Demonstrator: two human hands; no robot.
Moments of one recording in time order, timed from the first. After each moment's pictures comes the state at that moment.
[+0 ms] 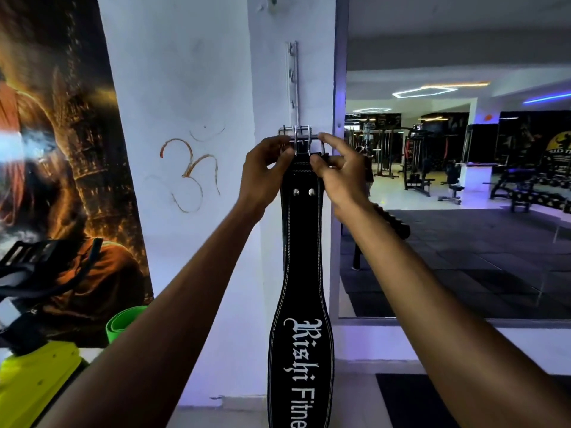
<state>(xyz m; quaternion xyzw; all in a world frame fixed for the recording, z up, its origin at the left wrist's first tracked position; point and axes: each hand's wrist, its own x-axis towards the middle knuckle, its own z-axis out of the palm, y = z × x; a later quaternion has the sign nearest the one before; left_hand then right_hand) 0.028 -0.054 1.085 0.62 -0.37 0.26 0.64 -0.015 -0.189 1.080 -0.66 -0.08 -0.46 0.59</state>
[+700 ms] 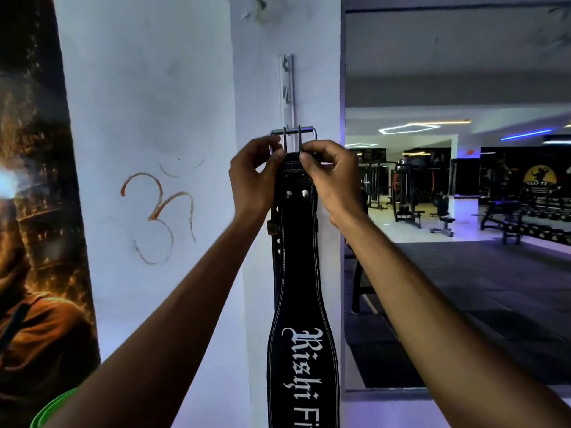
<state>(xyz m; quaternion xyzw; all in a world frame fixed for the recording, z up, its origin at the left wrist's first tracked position) 0.232 -0.124 1.138 0.53 -0.37 0.38 0.67 0.190 -0.243 1.139 -0.65 -0.15 -0.55 0.50</state>
